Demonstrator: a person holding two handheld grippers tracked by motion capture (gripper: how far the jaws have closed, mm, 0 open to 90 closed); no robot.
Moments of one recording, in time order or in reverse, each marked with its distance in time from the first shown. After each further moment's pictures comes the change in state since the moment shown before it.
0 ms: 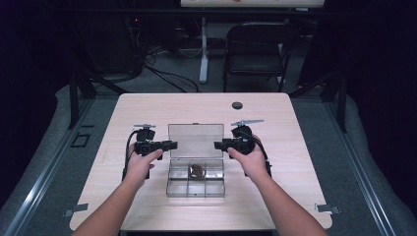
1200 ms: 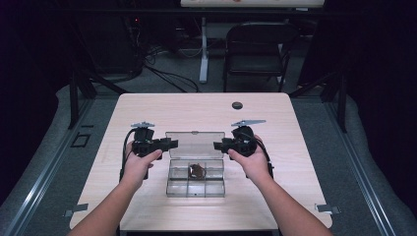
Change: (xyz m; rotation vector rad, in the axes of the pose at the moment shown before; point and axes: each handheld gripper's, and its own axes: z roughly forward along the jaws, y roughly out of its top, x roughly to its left) left arm -0.024 0.003 -0.021 -0.053 0.000 0.086; right arm 0.017 0.001 -0.019 -0.024 0.003 -0.045
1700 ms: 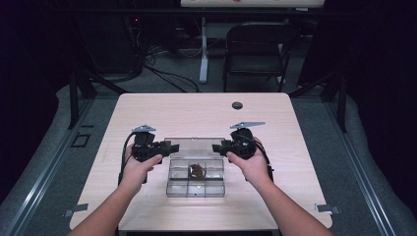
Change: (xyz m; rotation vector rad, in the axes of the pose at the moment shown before) left arm -0.011 -0.008 -0.006 0.012 0.004 0.060; right arm 0.012 -0.003 -0.006 0.005 -0.009 -0.008
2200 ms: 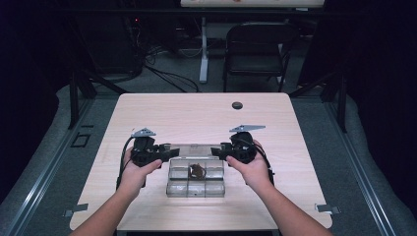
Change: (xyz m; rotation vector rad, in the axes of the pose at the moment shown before) left arm -0.009 -0.009 -0.007 -0.001 -0.002 0.047; right arm 0.010 -0.007 -0.007 -0.008 0.012 -0.022
